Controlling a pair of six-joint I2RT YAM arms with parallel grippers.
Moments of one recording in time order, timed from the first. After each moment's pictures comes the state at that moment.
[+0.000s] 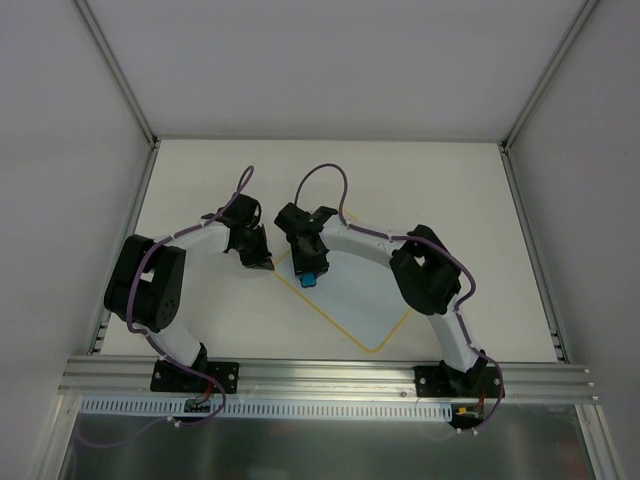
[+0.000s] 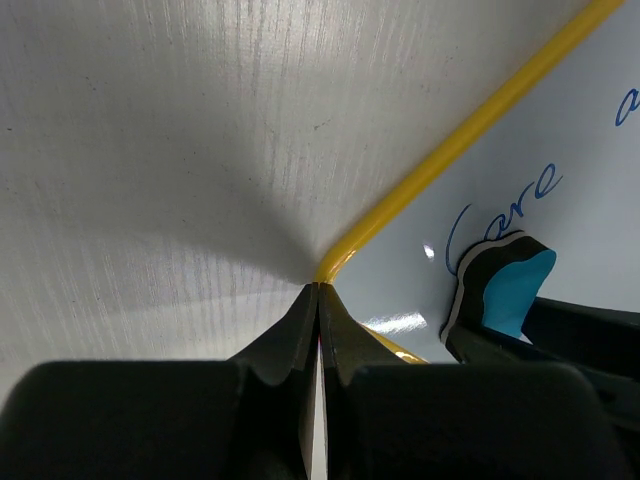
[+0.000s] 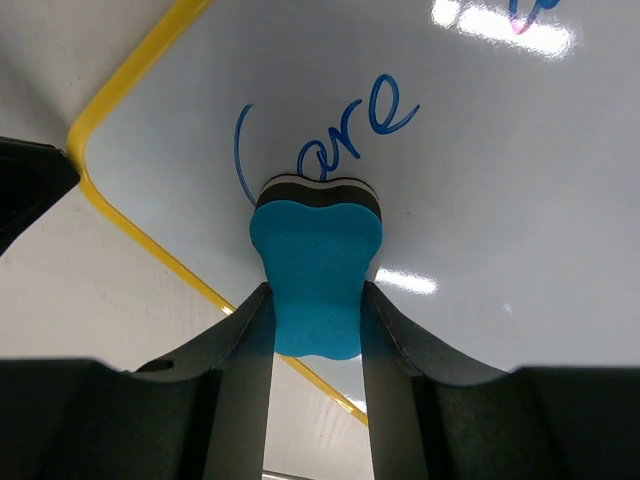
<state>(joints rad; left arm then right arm) -0.32 1.65 0.90 -0.42 0.23 -0.57 0.94 2.15 1.68 -0.86 0.08 0.71</state>
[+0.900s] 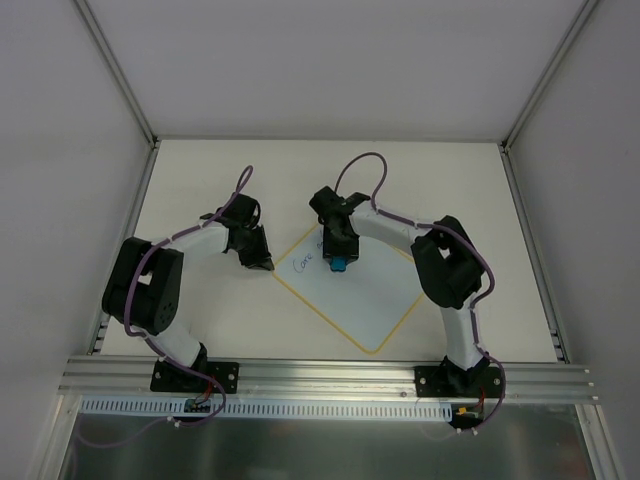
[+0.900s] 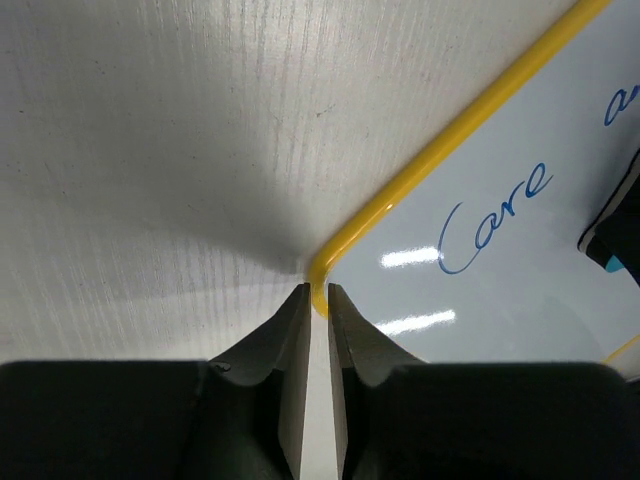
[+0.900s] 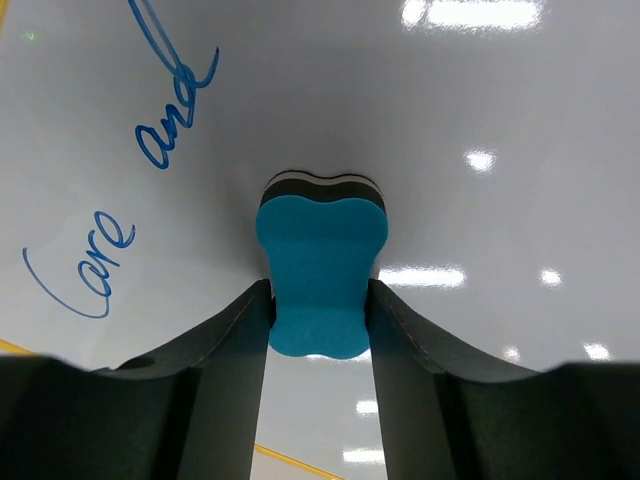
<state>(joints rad) -0.32 1.64 0.90 -0.44 0.23 -0.57 0.76 2.06 1.54 -0.84 0.15 0.74</state>
